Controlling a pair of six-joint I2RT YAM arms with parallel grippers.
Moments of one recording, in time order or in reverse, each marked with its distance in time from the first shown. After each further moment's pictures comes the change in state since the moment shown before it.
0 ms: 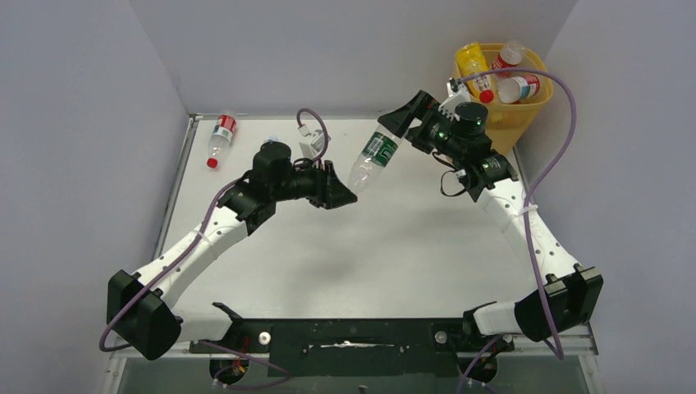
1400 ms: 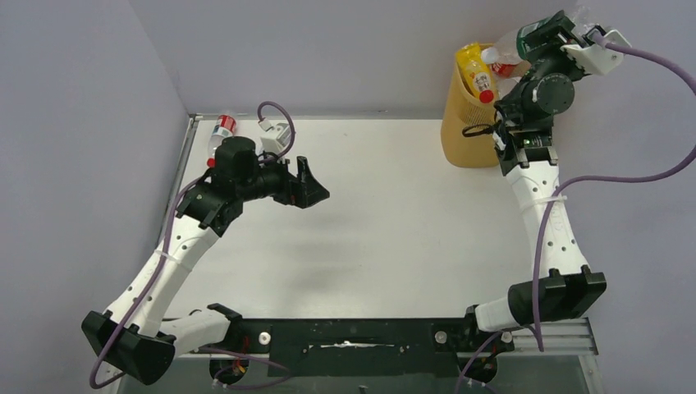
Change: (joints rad) left arm 0.142 -0.143 0.113 -0.374 -0.110 0.140; right arm -0.230 0.053 0.296 0.554 0.985 -0.664
